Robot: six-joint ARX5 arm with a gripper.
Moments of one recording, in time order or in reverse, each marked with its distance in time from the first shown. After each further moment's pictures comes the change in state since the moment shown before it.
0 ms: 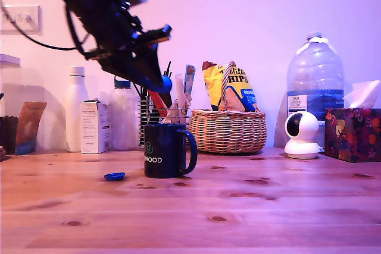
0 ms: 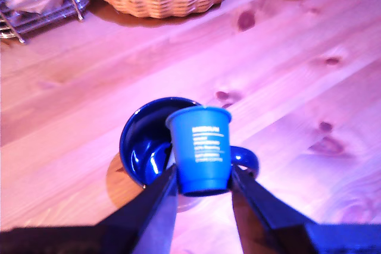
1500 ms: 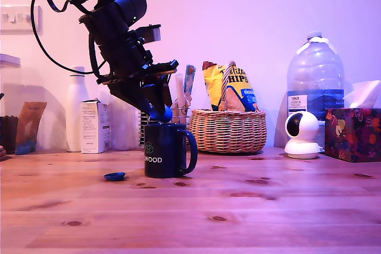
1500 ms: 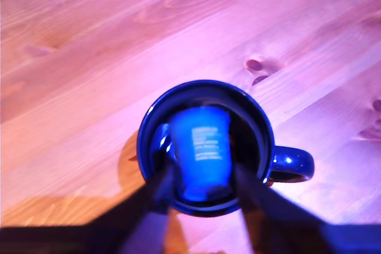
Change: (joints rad) arm 0.036 0.203 0.212 -0.159 -0.002 0.032
